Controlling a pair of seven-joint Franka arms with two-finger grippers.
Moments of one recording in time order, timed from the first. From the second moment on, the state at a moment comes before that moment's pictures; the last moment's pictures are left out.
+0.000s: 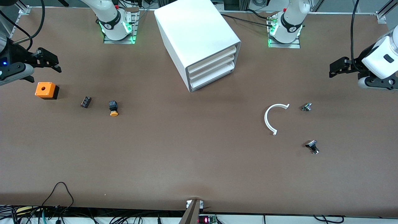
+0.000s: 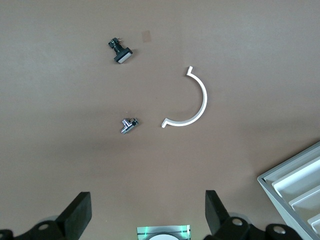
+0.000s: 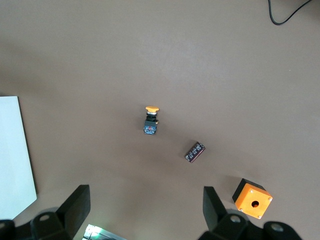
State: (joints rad) left arm 0.00 0.10 -0.08 -1.43 0.02 1.40 -0.01; right arm 0.14 0.04 -0.11 -1.54 0.03 1.52 -0.37
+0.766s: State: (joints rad) left arm -0.01 0.14 -0.10 -1.44 -0.10 1.40 -0.01; right arm 0.14 0.04 -0.11 -1.54 0.03 1.52 -0.37
